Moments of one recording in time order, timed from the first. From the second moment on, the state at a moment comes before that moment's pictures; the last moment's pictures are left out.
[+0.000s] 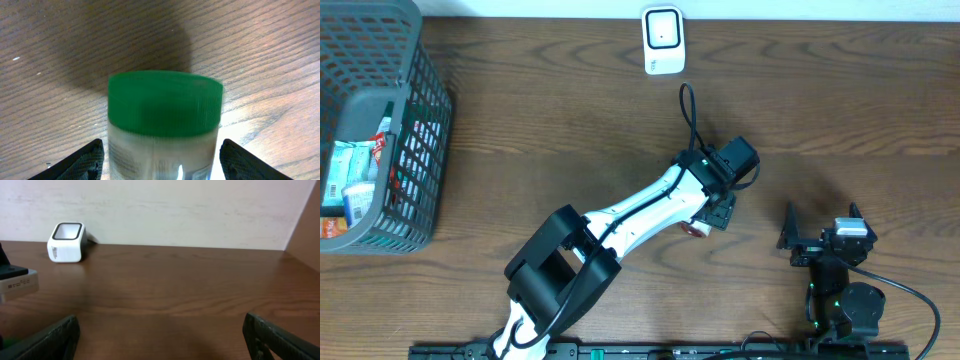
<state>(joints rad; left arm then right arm) -0.89 2.04 1.54 -0.86 0.00 -0.49 -0.03 0.01 0.01 -0.07 0.01 -0.03</state>
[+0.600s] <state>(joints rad) -0.89 2.04 1.51 -0.87 0.00 -0.50 -0.03 0.01 0.01 -0.07 0.01 -0.03</state>
